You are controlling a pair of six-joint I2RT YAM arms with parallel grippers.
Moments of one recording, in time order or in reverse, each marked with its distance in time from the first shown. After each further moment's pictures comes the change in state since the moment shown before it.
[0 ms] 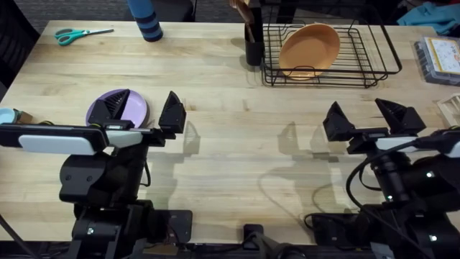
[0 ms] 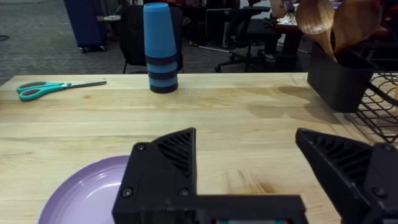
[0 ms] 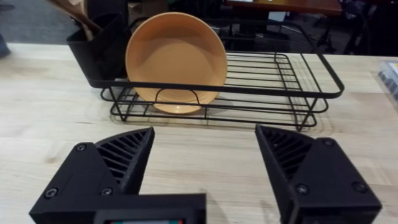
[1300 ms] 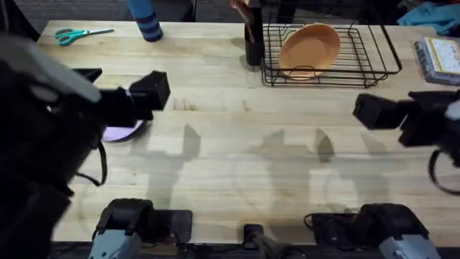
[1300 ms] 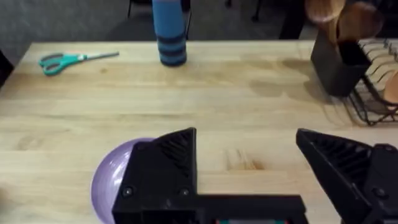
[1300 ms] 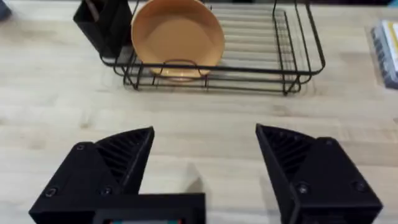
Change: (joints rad) left arm 0.000 0.452 0.685 -0.560 -0.030 0.015; right arm 0.000 0.464 0.740 -0.681 -0.002 0.021
